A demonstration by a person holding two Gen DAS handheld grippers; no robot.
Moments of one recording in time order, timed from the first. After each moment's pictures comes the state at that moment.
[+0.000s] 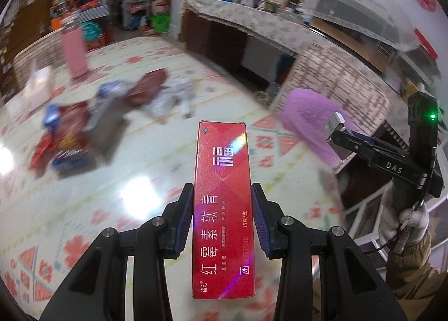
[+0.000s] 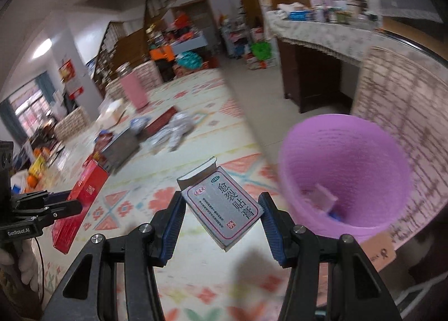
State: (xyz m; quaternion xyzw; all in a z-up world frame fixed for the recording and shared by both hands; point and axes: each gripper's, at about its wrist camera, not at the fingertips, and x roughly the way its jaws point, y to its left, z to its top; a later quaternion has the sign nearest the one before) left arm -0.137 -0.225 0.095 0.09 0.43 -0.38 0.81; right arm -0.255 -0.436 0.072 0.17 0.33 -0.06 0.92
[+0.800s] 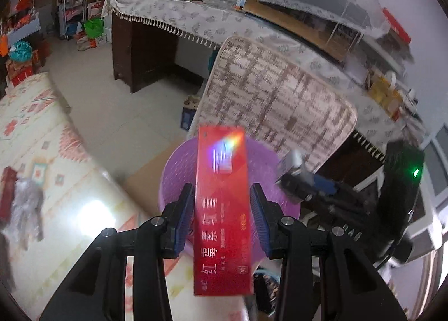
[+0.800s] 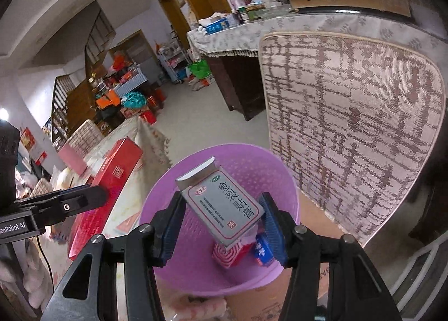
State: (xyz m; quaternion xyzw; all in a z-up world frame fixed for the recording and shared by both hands) left arm -0.108 -0.492 0.104 0.10 0.43 -0.50 0.74; right arm -0.282 -0.612 0.058 0.28 0.28 -0.19 0.90
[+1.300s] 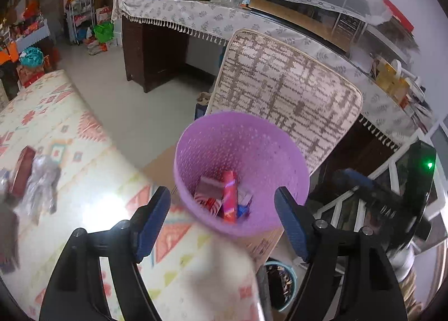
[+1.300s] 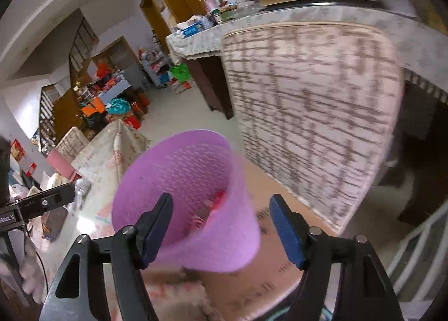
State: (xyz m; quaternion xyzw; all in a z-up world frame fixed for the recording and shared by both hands) left arm -0.143 -0.442 0.097 0.13 0.42 -0.47 0.76; right arm -0.361 -0.620 0.042 0.29 0.29 -0.23 0.88
